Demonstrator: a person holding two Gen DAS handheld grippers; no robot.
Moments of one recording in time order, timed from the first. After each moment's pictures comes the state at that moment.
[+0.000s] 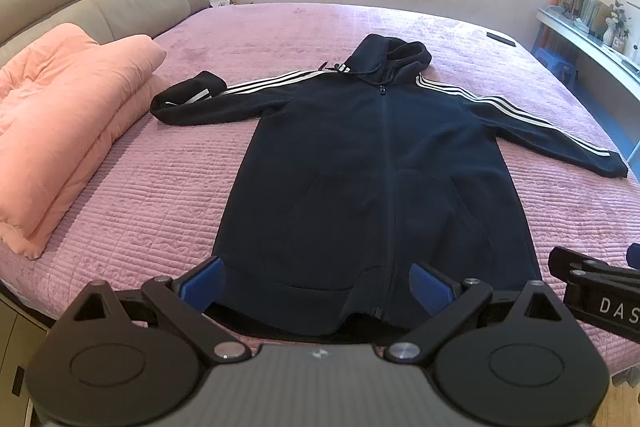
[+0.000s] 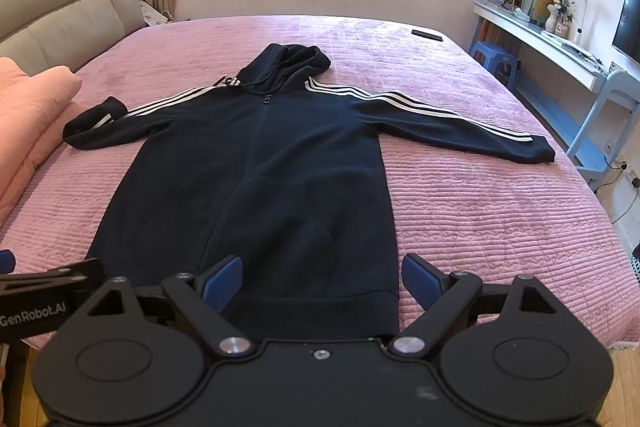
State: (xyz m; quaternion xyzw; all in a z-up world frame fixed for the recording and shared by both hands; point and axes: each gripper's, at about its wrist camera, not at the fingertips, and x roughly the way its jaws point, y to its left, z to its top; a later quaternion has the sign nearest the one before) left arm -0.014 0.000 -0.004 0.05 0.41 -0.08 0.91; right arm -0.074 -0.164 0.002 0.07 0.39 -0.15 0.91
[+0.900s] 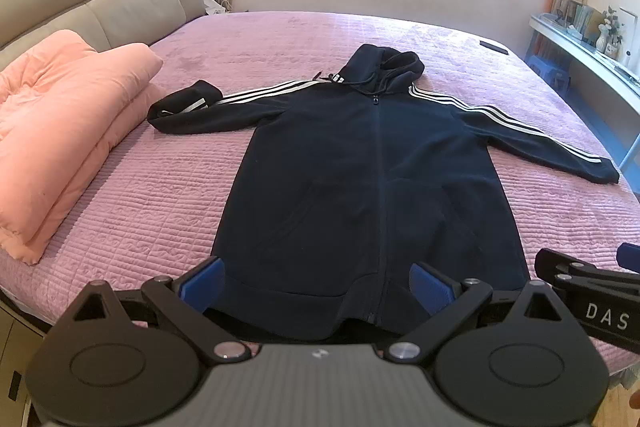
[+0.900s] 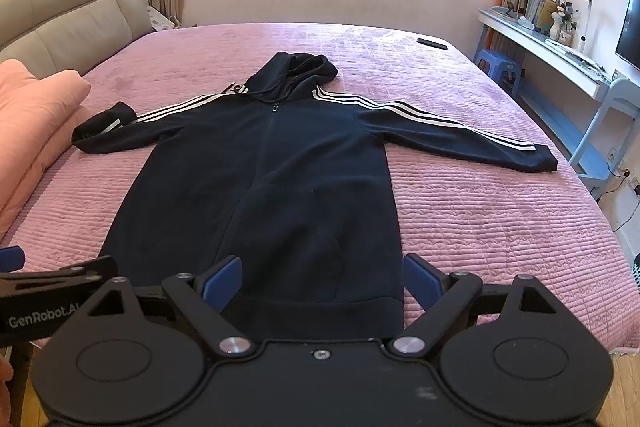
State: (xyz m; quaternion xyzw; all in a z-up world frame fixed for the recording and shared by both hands) left arm -0.019 0.004 0.007 0.04 0.40 -0.09 0.91; right arm -0.081 -0.157 0.013 0.07 0.38 -0.15 0.91
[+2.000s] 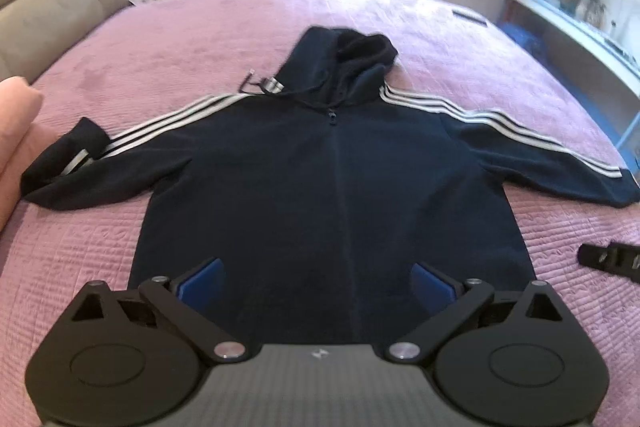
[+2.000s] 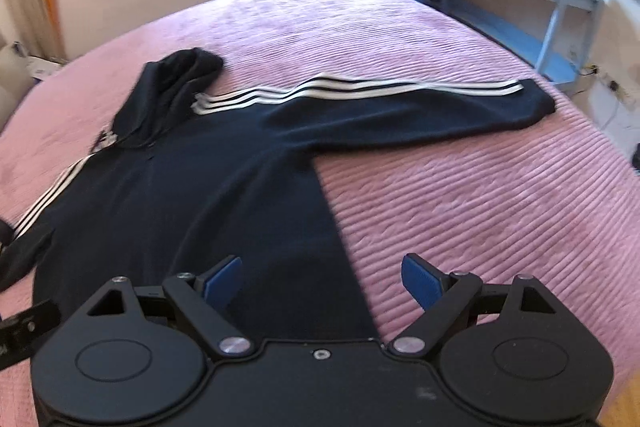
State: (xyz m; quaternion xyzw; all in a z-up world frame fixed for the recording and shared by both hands) left arm 0.243 -0.106 -0.051 0.08 0.44 -0.17 0.88; right arm 0.125 -0.326 -0.053 0.20 0.42 -0.28 0.84
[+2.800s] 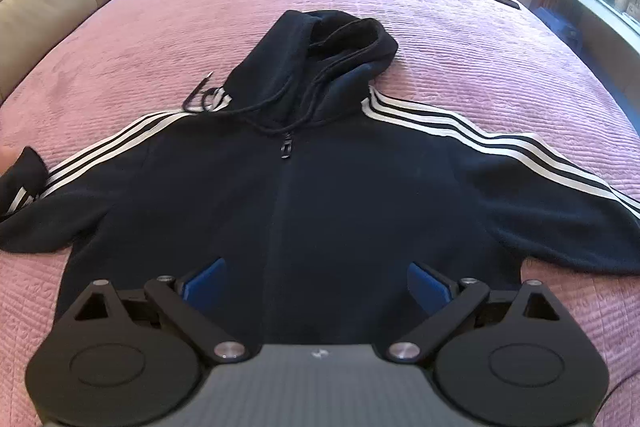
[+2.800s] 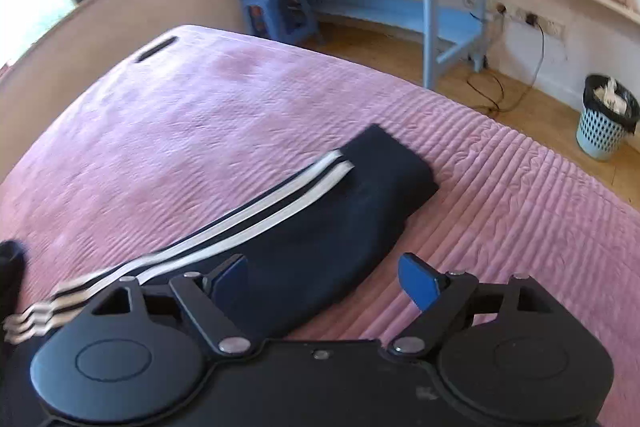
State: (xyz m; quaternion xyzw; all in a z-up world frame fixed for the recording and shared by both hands) left arm 0.357 -0.255 -0.099 0.09 0.47 -0.11 0.87; right arm 0.129 -0.739 -0.179 0.34 0.35 -0.40 0.78
